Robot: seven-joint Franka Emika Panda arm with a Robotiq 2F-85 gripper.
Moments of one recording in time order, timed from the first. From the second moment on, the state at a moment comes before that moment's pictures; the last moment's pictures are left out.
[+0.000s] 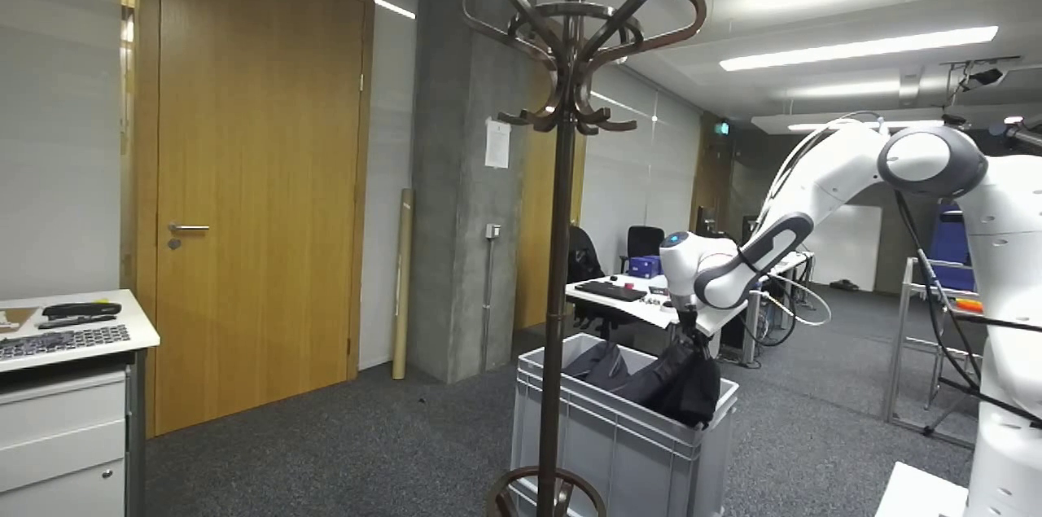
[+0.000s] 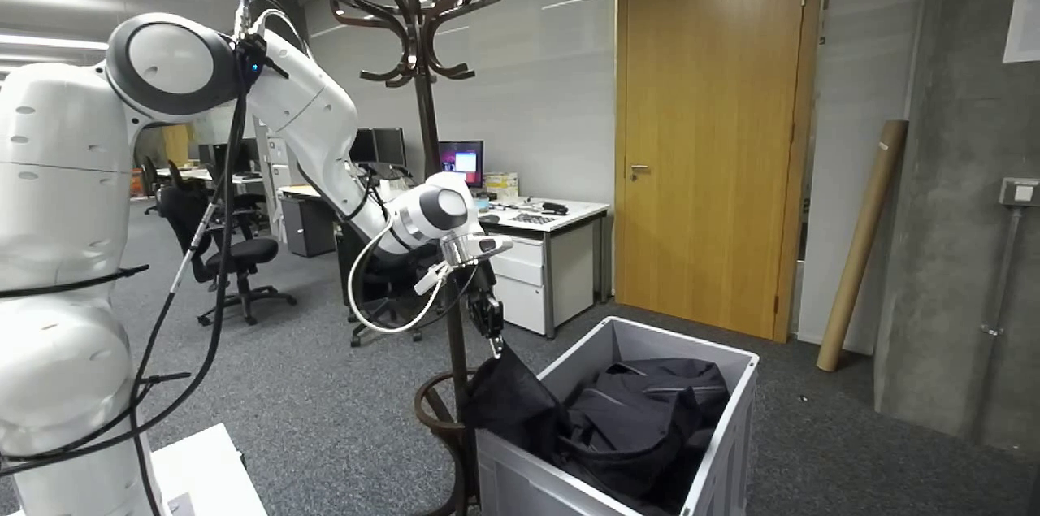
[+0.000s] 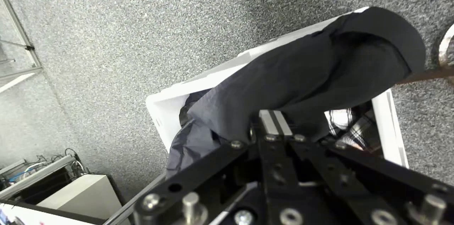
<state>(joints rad) 0.12 0.24 -0.18 -2.15 -0.62 2.26 0.63</state>
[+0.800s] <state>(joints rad) 0.10 0.44 -0.19 -1.83 -0.59 2.24 0.77</state>
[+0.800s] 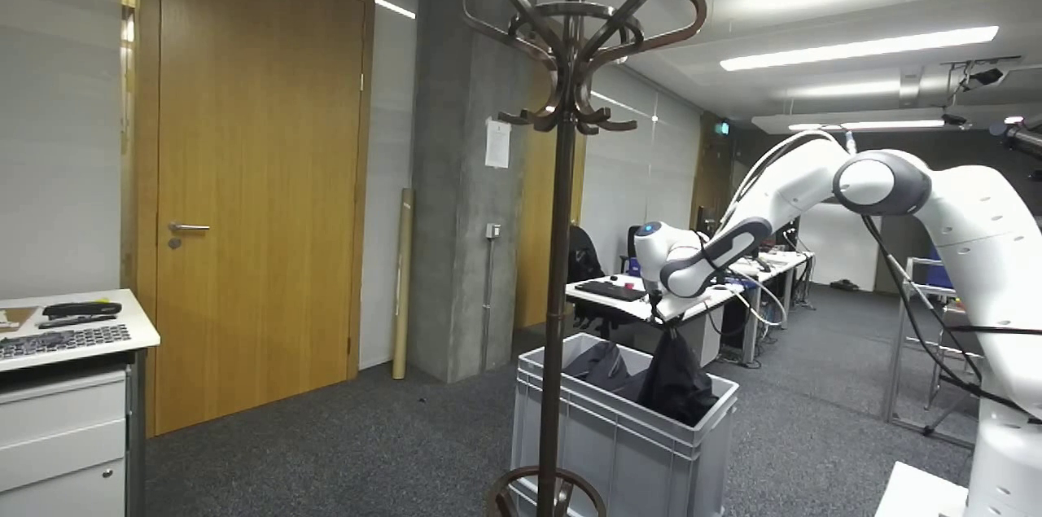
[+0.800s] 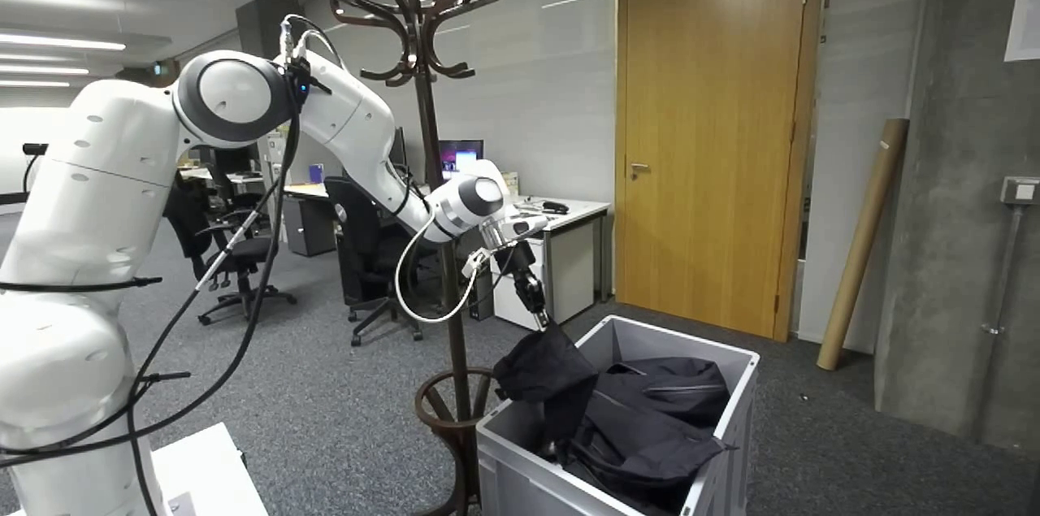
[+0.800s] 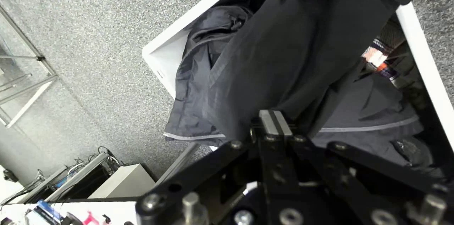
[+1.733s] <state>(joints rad) 0.11 0.76 -0.28 -1.60 -0.58 2.30 0.95</state>
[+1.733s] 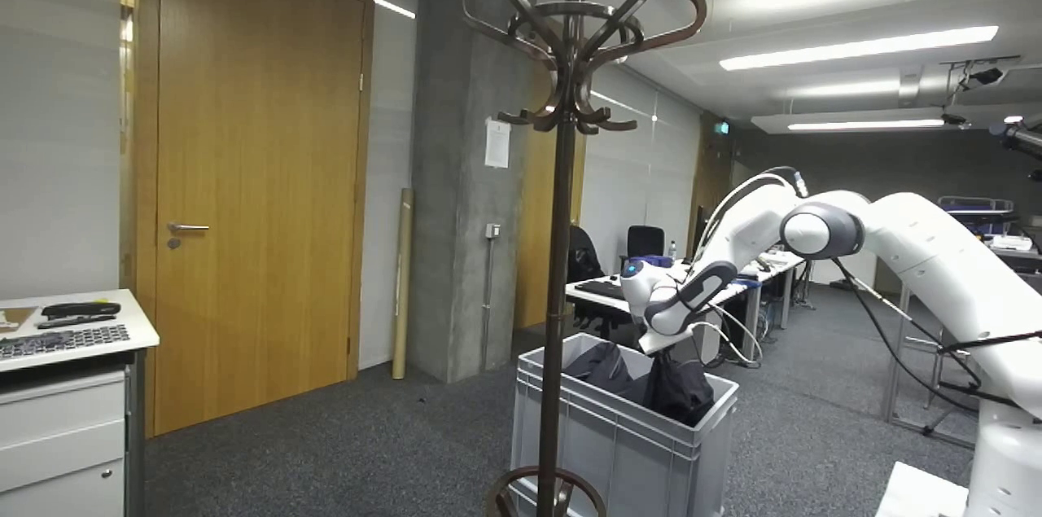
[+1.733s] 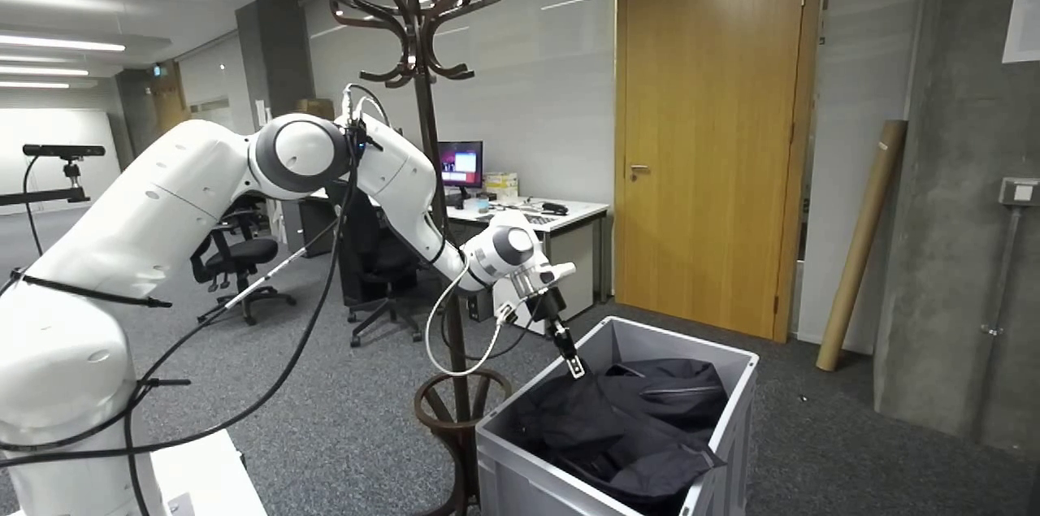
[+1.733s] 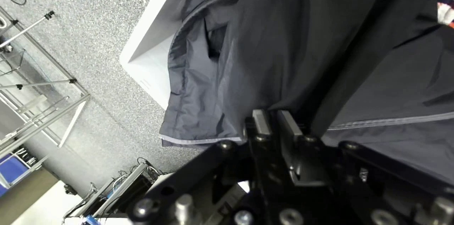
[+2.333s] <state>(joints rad) 0.24 0.77 -0.28 -1.68 -0.65 2.39 1.02</state>
